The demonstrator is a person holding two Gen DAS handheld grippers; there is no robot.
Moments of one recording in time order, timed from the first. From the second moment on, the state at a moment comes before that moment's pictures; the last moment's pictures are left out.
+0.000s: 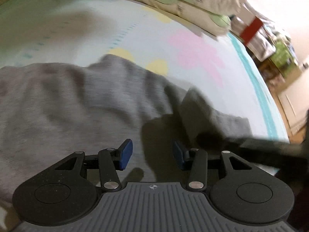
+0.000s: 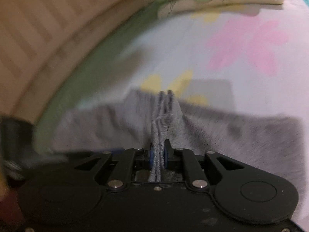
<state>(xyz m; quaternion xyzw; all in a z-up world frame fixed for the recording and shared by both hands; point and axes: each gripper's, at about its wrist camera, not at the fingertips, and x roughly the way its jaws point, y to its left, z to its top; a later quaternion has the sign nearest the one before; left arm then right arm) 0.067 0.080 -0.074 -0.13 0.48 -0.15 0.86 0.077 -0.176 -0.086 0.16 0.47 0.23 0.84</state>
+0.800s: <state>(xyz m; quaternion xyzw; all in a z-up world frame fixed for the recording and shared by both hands) 0.070 0.013 -0.107 -0.03 0.50 -0.23 0.84 0.099 -0.325 -0.122 0.21 0.52 0.04 0.83</state>
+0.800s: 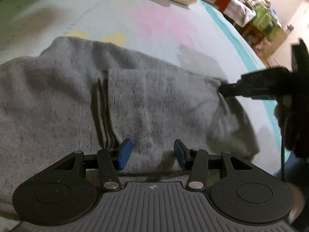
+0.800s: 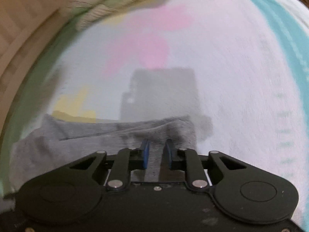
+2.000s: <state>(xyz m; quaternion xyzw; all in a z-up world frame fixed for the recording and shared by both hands) 0.050 0.194 -0.033 -0.23 0.36 -0.11 0.90 0.039 -0.223 -0.062 0.14 0.47 0.13 0.86</state>
